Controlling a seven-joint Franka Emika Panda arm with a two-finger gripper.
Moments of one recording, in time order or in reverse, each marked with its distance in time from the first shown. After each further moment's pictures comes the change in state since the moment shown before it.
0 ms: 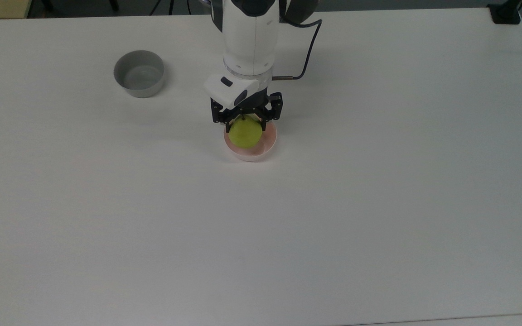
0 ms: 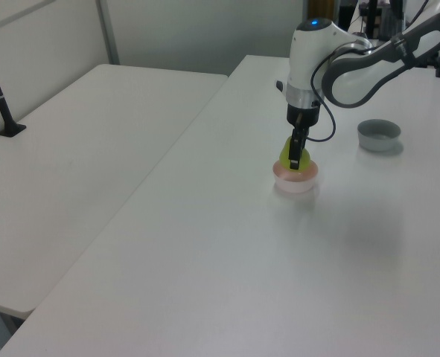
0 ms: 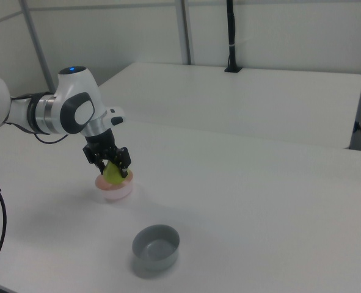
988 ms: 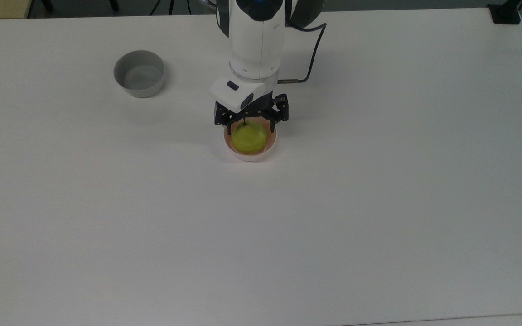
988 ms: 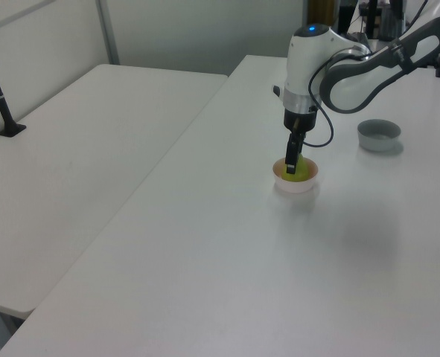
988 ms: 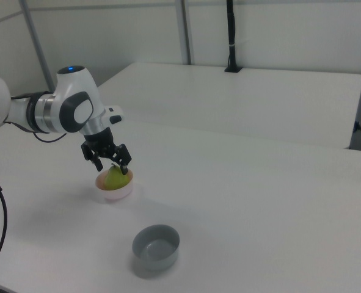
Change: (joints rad) arm -0.004 0.013 0.016 0.019 0.001 0.000 0.006
